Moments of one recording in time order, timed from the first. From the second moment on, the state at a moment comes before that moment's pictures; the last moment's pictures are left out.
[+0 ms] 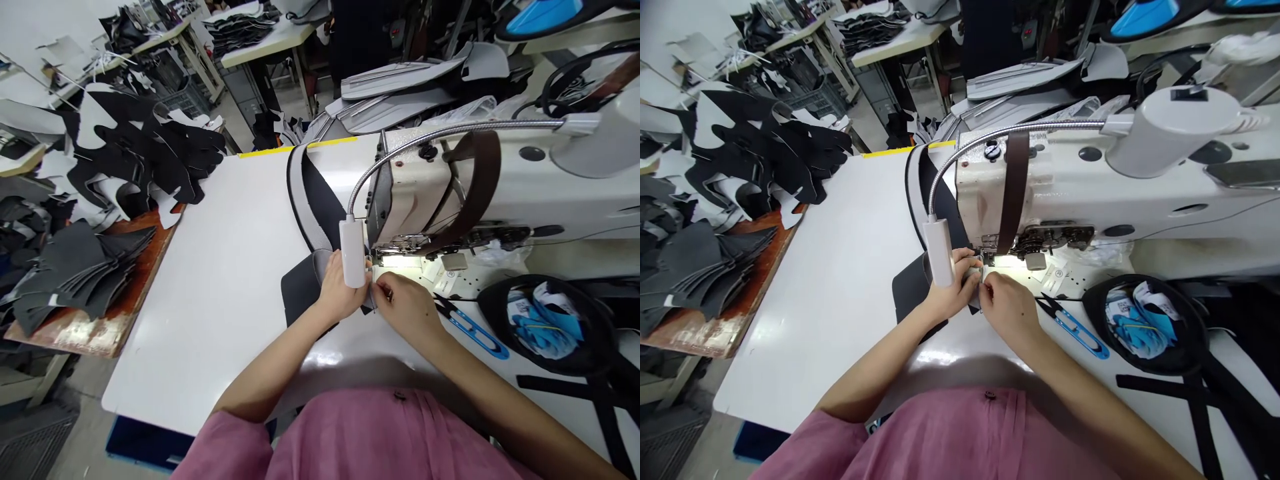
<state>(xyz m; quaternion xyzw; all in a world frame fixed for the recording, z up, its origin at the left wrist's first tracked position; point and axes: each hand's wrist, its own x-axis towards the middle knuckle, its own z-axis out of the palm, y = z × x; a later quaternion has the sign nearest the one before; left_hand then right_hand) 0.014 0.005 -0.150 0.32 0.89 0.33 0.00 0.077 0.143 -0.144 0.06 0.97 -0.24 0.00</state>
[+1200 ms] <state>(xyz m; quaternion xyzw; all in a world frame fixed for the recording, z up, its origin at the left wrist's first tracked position) -0.003 0.047 -0.177 0.25 0.91 0.31 -0.14 0.096 0.166 -0.169 -0.09 0.98 -0.09 -0.12</state>
